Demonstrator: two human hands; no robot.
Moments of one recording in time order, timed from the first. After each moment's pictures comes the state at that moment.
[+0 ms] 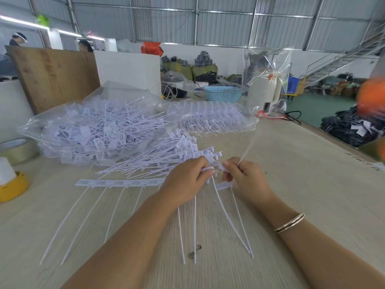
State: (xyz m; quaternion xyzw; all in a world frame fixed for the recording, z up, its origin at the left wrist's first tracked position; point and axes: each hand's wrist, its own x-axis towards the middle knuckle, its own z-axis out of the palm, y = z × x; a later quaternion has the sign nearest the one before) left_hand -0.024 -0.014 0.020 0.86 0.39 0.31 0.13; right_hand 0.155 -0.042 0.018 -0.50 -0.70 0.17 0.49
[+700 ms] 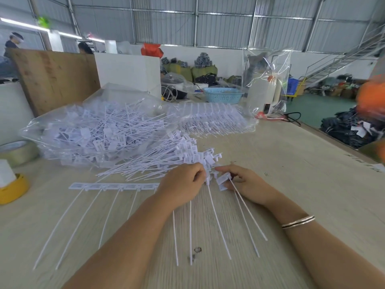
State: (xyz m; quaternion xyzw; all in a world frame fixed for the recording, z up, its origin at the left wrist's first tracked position) left_hand -0.030 -0.010 0.016 0.84 0.46 0.27 0.13; right_hand 0.171 -0.037 0.020 -0.54 -0.74 0.24 0.32
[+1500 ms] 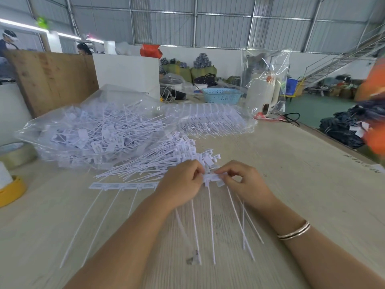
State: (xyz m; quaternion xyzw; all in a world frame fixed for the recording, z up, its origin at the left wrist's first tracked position) left_hand -0.028 -0.009 0.020 0.83 0.45 0.28 0.18; right_hand 0.155 -0.046 0.021 -0.46 -0.74 0.13 0.48
